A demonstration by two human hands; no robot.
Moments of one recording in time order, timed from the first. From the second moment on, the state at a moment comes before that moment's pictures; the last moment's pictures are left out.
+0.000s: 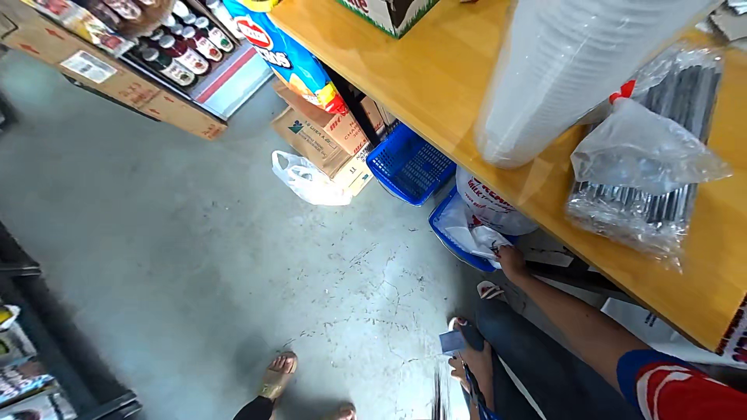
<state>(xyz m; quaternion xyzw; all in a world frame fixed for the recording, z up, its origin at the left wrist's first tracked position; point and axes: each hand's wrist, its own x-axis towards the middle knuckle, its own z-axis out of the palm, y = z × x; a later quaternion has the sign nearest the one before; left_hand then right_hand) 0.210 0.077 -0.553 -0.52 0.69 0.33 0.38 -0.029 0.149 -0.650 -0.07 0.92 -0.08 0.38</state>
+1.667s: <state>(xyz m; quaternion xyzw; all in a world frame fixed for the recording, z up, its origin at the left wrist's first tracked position) 0.270 0.163 -0.498 -0.44 0.69 0.37 0.43 -0.051 0.098 -0.309 0.13 0.89 -0.23 0.38</state>
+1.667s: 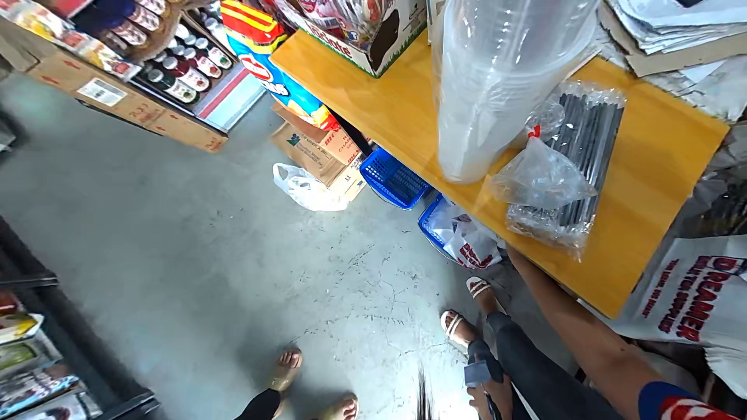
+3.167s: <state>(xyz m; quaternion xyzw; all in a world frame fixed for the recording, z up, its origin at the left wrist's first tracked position) 0.048 0.189 -0.046 -0.26 0.64 0.69 -0.22 -0.113 0.436 -0.135 -0.16 0.43 -0.78 0.42</state>
